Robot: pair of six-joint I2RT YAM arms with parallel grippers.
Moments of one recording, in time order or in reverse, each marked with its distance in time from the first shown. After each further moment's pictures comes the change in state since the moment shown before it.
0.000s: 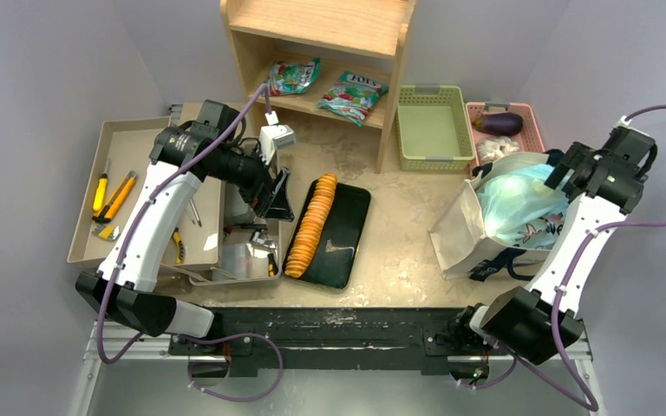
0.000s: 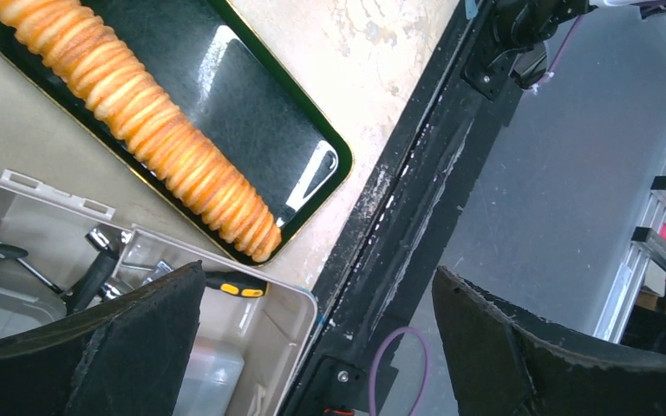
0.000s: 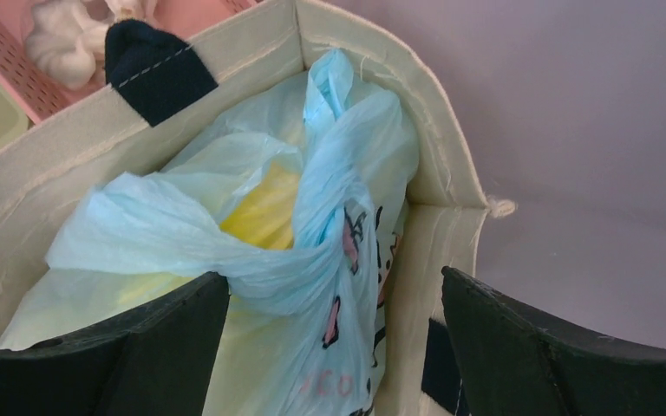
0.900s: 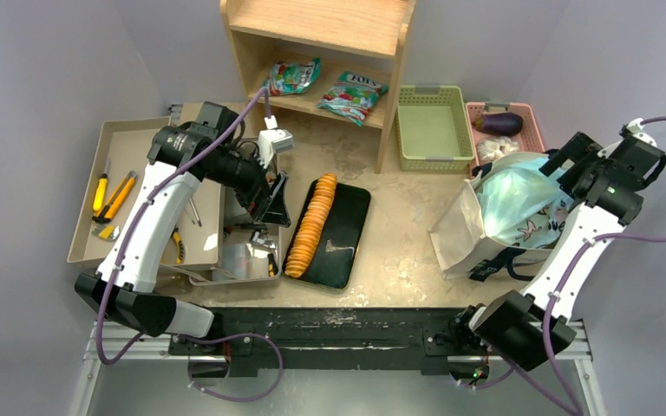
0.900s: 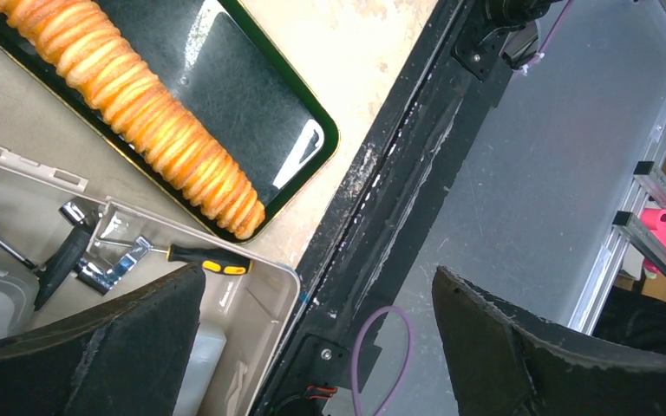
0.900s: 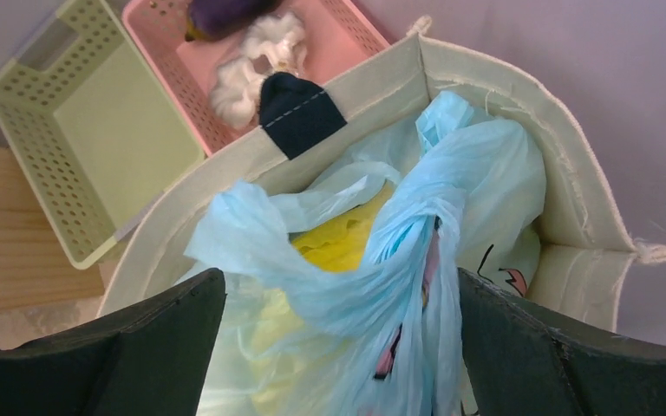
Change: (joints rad) left arm 0.000 -0.002 0.010 -0.088 0.000 0.012; right arm -0.089 -0.057 -0.075 0.160 -0.352 0.171
